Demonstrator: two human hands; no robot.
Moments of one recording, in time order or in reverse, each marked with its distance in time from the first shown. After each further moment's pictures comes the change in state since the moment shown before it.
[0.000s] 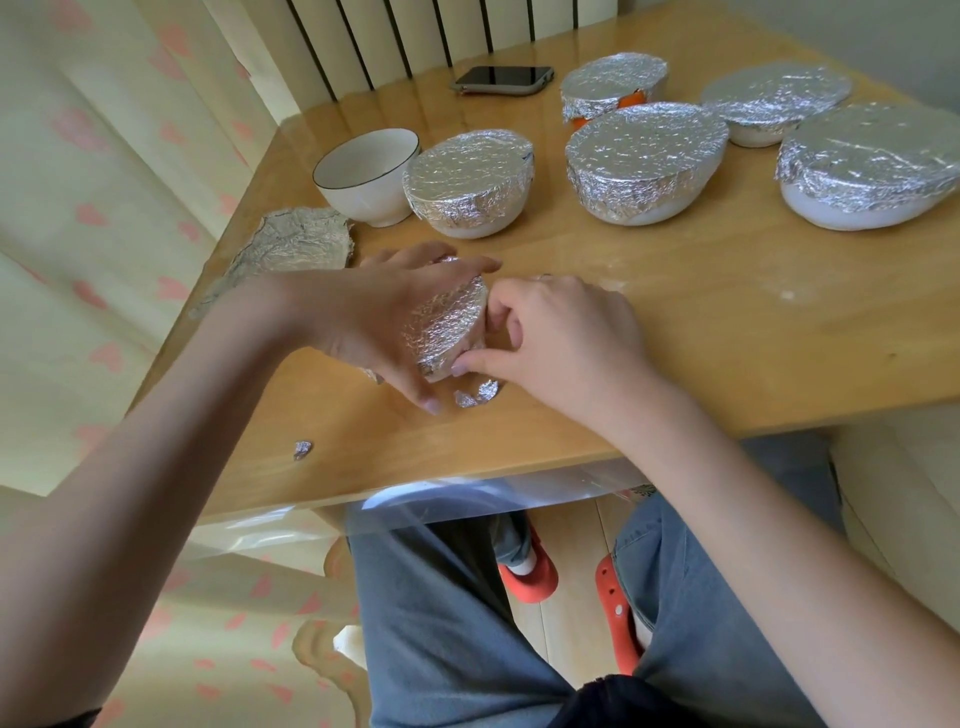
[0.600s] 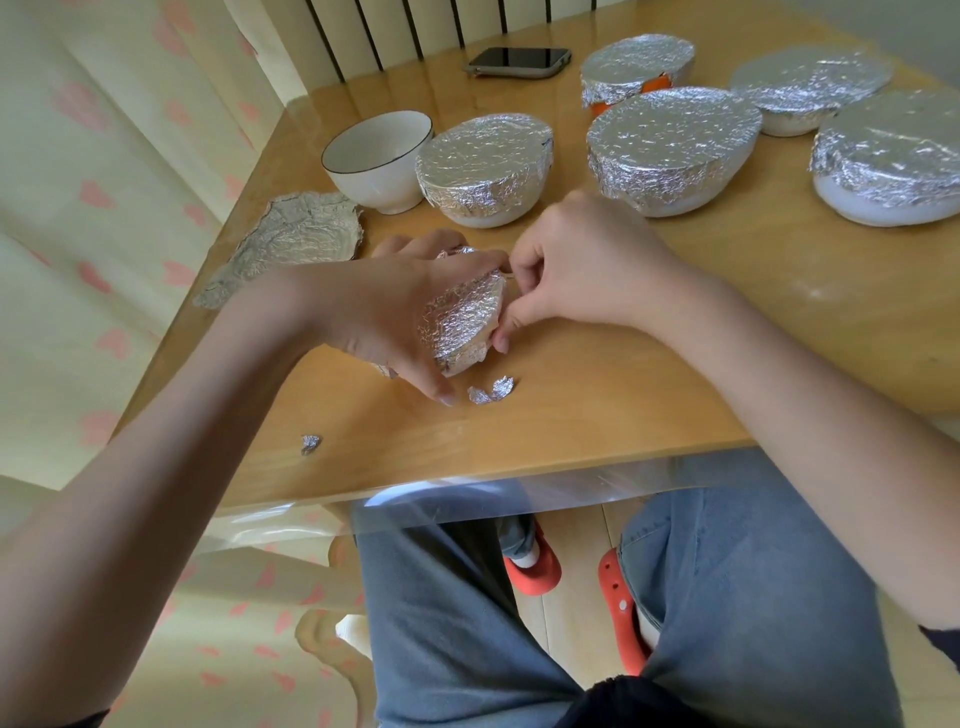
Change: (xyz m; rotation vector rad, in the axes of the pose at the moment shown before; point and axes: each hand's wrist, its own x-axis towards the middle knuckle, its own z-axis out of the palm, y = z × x) left_hand 0.002 0.000 0.002 -0.018 0.035 -0.028; right_hand 0.050 0.024 -0.017 -0.004 -0.126 -0.163
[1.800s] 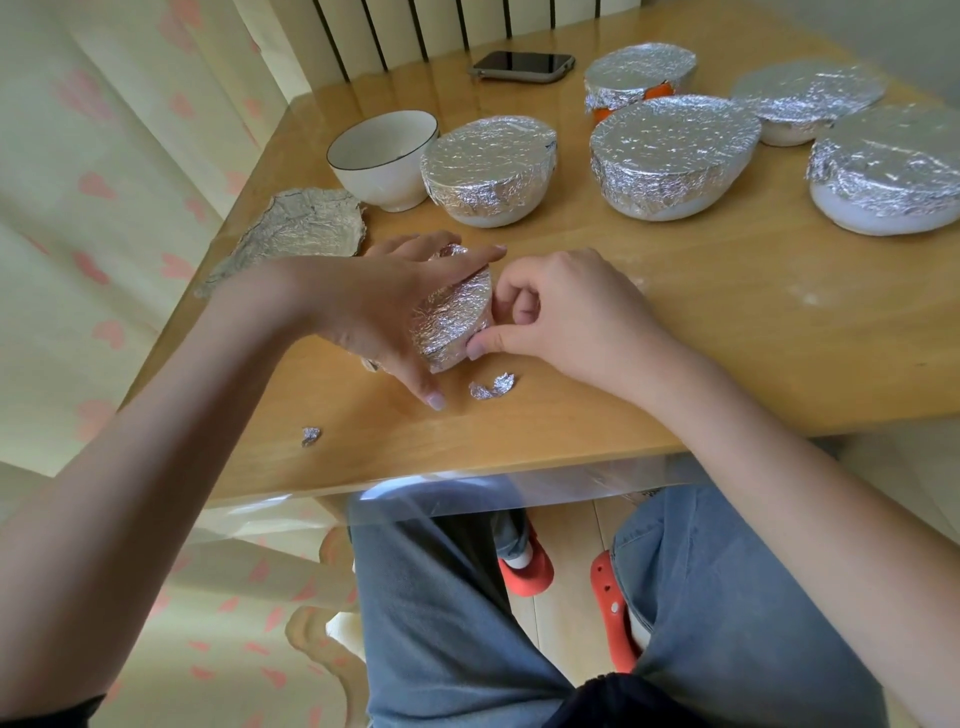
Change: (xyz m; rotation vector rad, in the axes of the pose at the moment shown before) left_hand -0.003 -0.009 -0.001 0.024 -0.053 -0.003; right_hand -0.023 -0.020 0.023 0.231 0.041 0.136
